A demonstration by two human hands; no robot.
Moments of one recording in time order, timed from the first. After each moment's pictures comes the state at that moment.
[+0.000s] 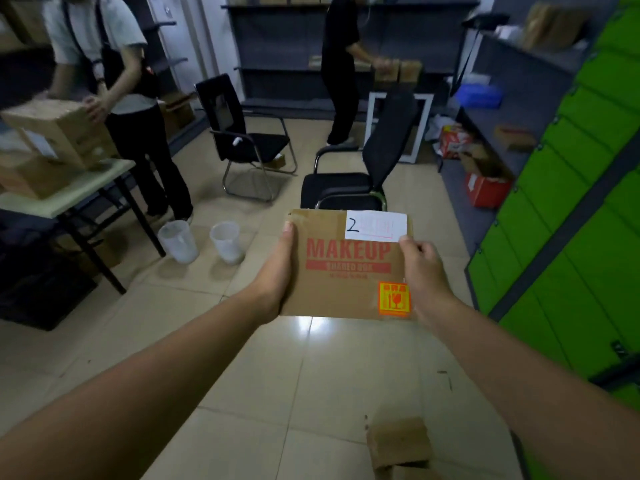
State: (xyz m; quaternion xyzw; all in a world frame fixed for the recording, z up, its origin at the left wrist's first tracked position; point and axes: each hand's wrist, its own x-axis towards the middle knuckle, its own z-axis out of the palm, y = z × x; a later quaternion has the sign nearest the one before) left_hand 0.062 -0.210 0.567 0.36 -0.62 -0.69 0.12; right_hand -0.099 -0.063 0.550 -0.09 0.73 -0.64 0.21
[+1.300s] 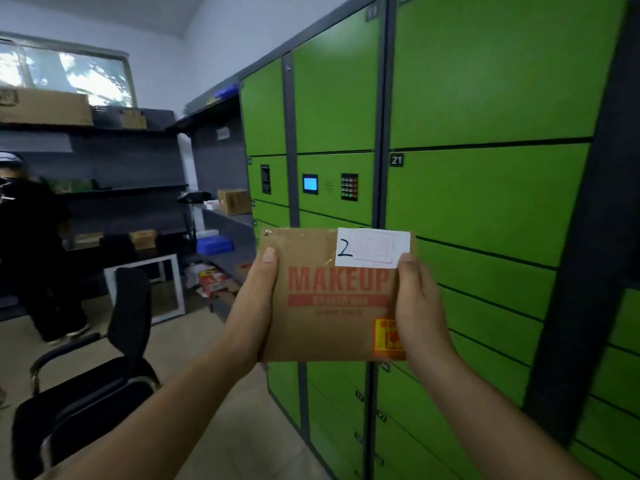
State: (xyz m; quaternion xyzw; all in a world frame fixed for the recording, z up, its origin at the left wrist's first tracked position) left_hand -0.127 0.062 0.795 -0.08 -0.66 -0.75 0.05; right_hand -0.114 0.270 0.791 0.02 0.69 -0.66 -0.28
